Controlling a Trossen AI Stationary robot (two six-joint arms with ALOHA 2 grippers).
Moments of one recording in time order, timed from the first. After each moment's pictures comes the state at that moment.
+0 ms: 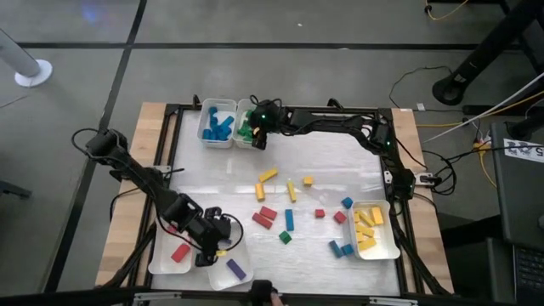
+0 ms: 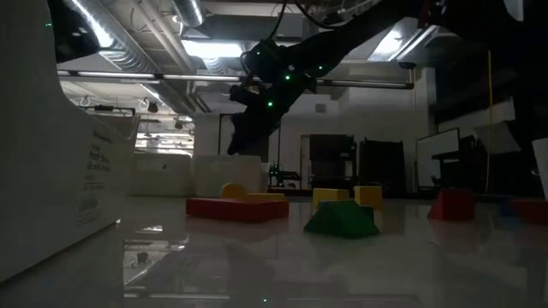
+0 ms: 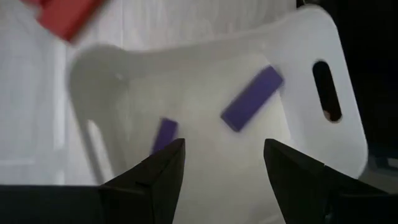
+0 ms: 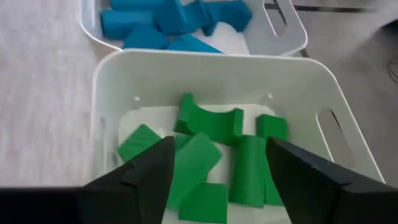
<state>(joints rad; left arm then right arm) -0.65 1.46 1.00 -0.59 -0.06 -0.70 -0.35 2.21 1.77 -0.26 0.11 -0.26</state>
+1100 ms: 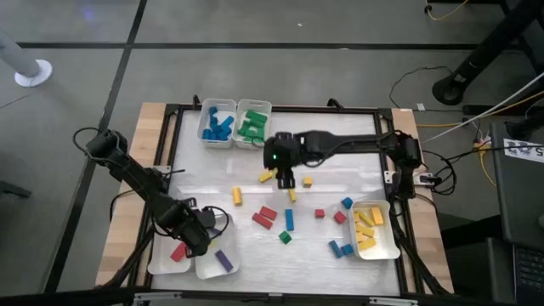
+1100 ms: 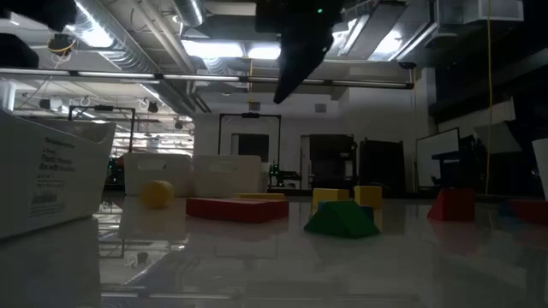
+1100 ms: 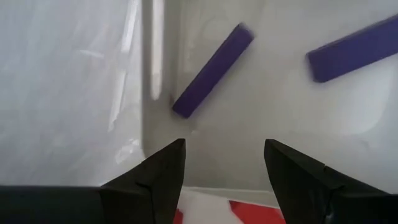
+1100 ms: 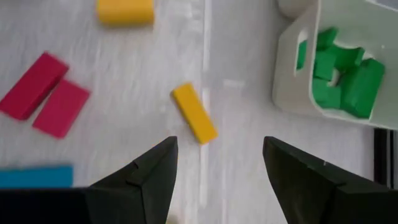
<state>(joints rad) -0.72 1.47 1.01 -1.01 -0.08 -1.02 -0.03 1.92 1.77 -0.92 0.14 -0.19</state>
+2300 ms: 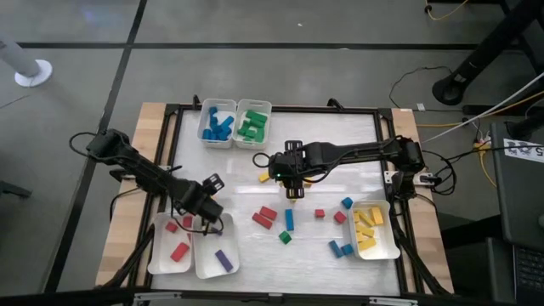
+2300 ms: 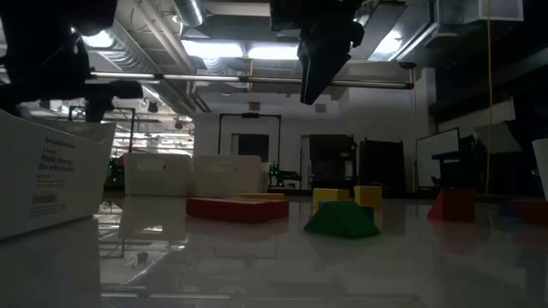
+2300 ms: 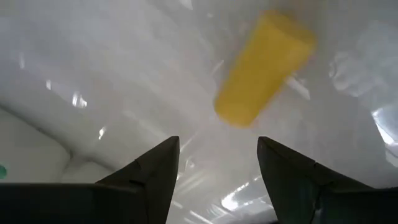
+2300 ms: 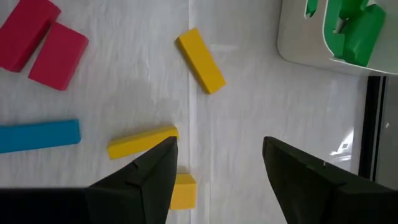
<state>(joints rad) -0.45 1.47 0.85 -1.10 -0.41 0.46 0.07 1.91 1.77 -1.11 0.28 -0.05</state>
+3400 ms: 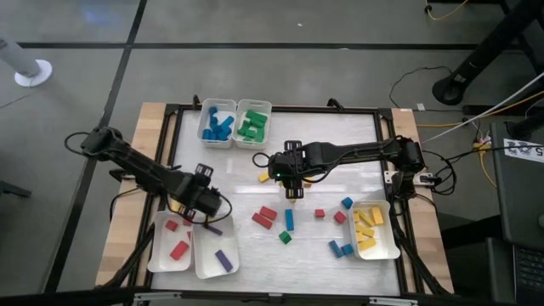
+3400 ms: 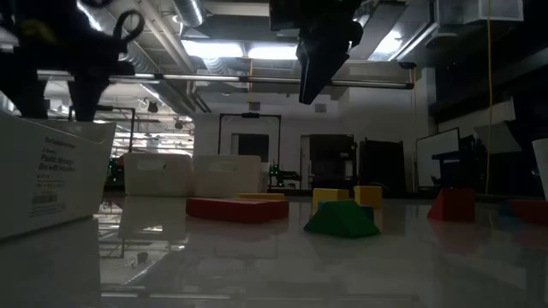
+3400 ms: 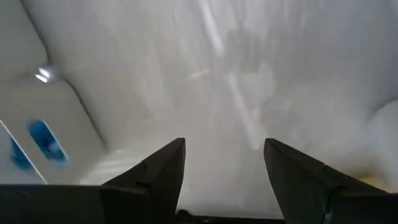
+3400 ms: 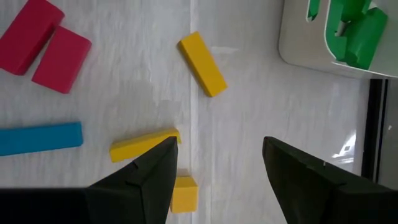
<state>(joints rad) -0.41 1.38 0.92 -1.23 -0.35 -0.08 0.07 1.92 1.77 -1.10 0.27 -0.06</state>
